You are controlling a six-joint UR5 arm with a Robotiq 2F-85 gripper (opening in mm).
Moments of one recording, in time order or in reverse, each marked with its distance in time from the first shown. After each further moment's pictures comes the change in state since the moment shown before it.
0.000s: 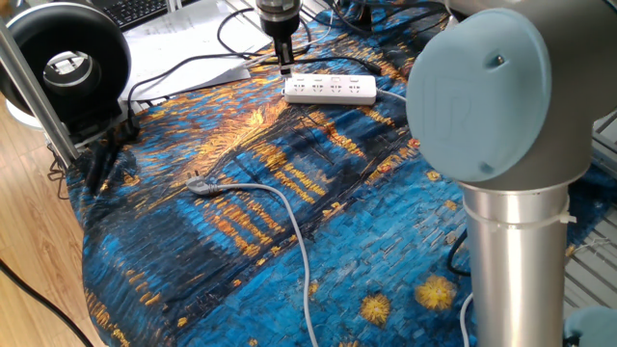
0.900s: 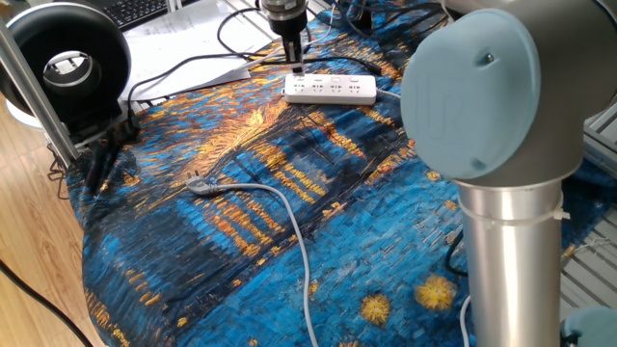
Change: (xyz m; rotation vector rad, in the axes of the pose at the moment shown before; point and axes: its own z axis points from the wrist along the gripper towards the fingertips) arm 0.036 -0.009 0.002 -0.020 0.095 0.126
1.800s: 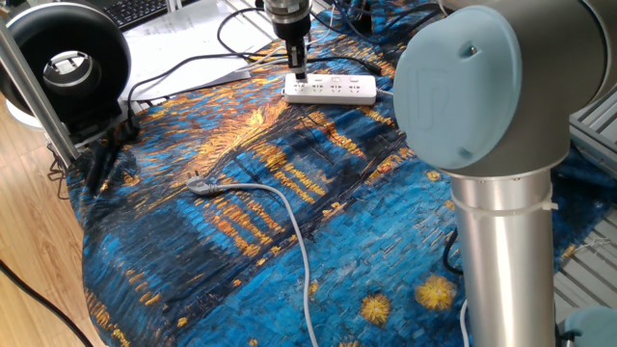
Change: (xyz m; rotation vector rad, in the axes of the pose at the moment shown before) arm -0.010 0.019 0.015 -0.064 -0.013 0.082
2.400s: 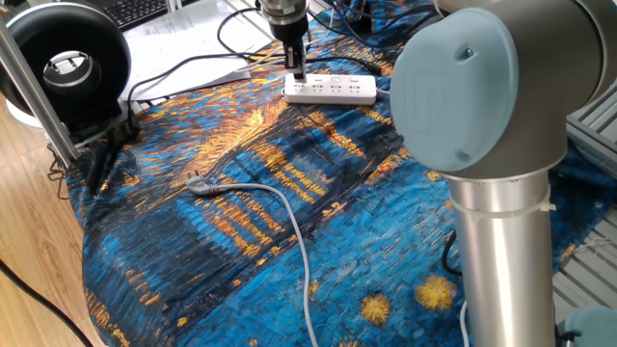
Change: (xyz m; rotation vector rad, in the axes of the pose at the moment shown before) arm 0.004 -0.004 -0.002 0.019 0.034 0.033
